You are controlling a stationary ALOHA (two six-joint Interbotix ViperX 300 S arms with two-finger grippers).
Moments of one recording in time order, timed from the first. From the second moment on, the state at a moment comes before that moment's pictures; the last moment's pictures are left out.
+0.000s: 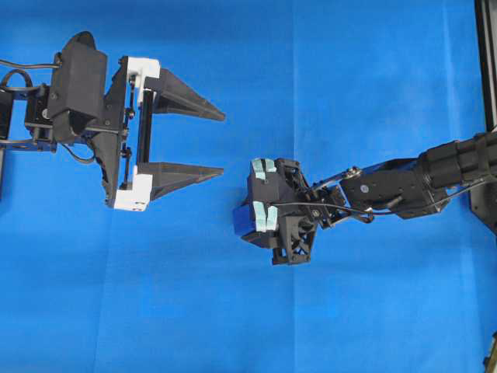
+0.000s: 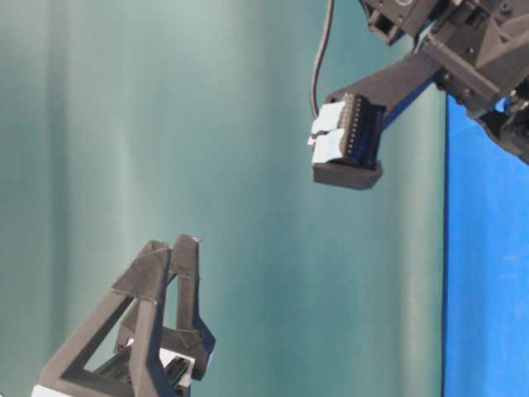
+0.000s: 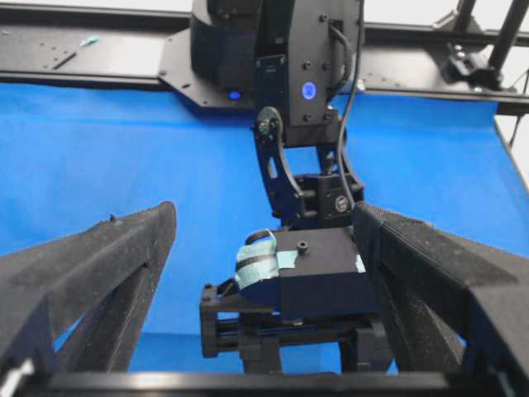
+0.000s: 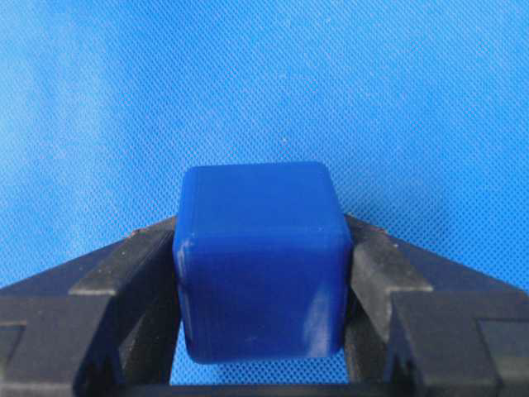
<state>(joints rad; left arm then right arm) -0.02 -0.34 0.72 0.02 -0.25 -0.06 0.12 0.26 0.63 -0.45 -0.11 0.71</state>
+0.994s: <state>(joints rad) -0.02 -0.34 0.72 0.02 -0.25 -0.06 0.16 0.07 0.61 -0.42 0.13 0.72</state>
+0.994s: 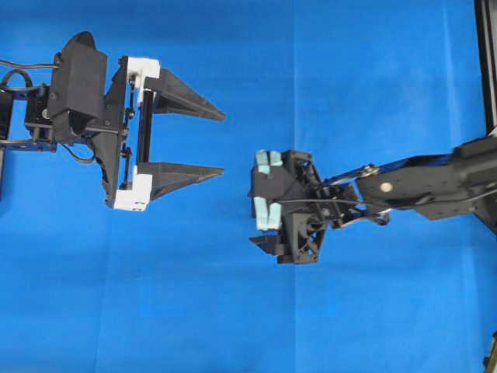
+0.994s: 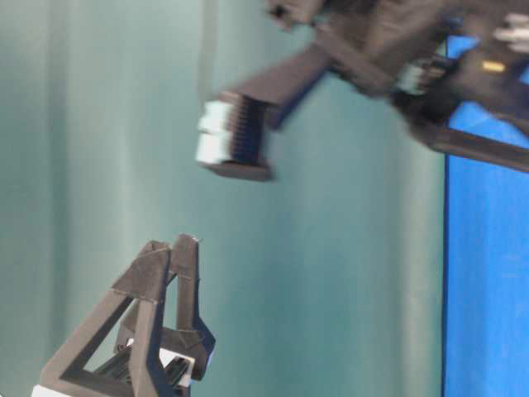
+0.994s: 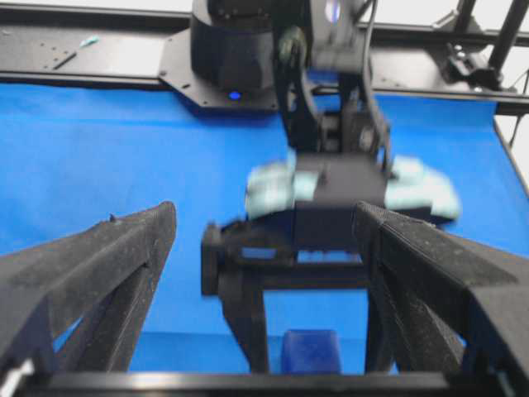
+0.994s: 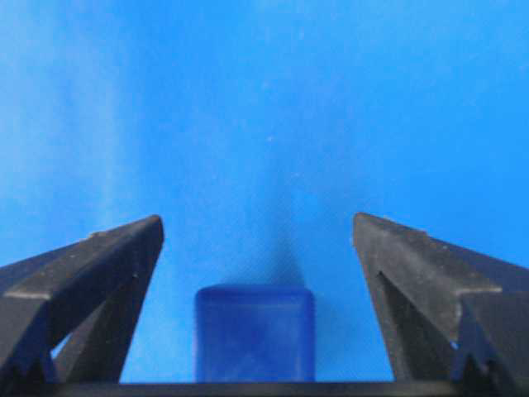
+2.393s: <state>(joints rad) -0.02 -0.34 0.72 0.02 -0.25 -0.07 0.17 -0.51 0.68 -0.52 0.43 0.72</state>
